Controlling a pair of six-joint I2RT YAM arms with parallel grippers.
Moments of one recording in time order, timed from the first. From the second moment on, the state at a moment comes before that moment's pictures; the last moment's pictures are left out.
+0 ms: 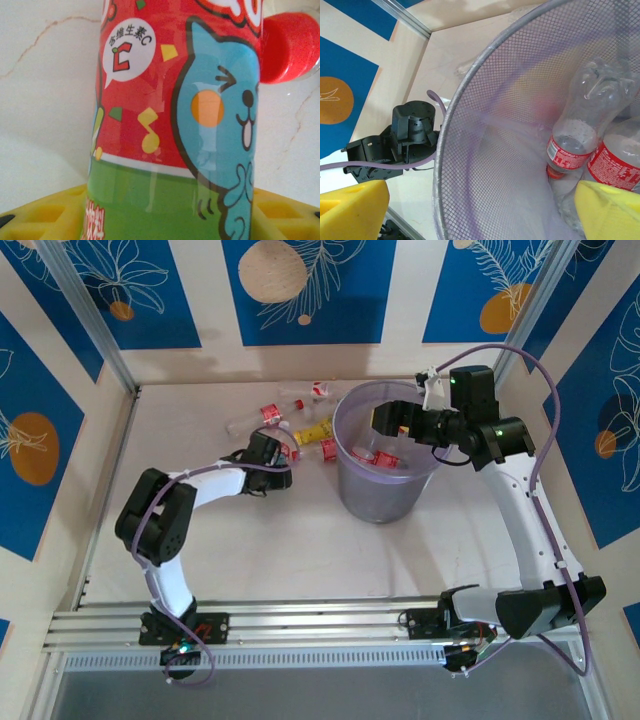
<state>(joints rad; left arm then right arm) -0.48 1.81 1.06 -0.25 -0.03 -0.50 0.21 1.28 1.52 -0.91 -0.52 0.38</state>
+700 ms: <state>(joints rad) -0.48 1.40 0.89 -0.09 0.13 -0.47 0.36 1.34 1.56 -0.78 -0.55 0.45</state>
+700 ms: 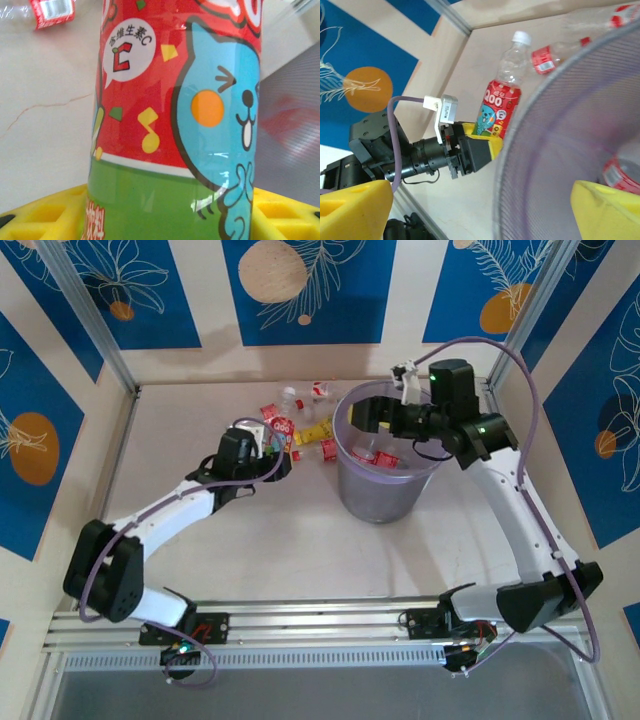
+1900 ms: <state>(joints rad) -0.51 1.14 0.80 0.09 0.35 -0.44 0.61 1.90 2.06 -0.74 -0.50 0.48</state>
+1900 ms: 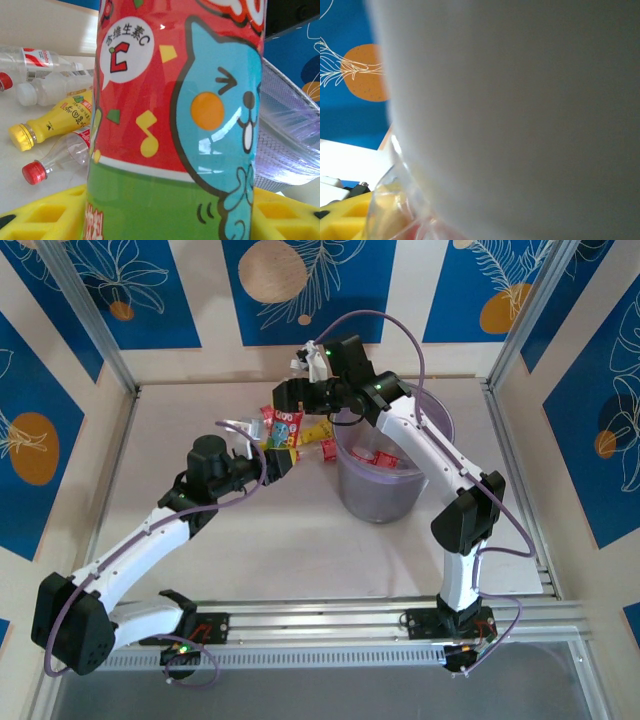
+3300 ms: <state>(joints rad) -0.51 1.35 0.85 -0.06 0.24 -0.41 0.14 1.46 1.84 -0.93 -0.41 0.31</state>
